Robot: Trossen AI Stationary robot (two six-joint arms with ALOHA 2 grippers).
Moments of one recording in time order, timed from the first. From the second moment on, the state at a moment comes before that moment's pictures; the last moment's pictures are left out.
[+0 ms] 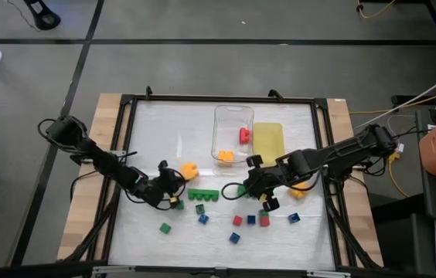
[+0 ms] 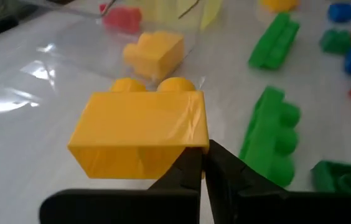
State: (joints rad) left arm -0.55 1.41 0.40 0.33 -0.82 -0.57; right arm 0.33 1.54 1.36 -0.85 0.11 -0.09
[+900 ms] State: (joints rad) left arm -0.16 1.42 0.62 0.52 -0.52 -0.11; right arm 0.33 1.38 1.36 -1.05 0.28 -0.08
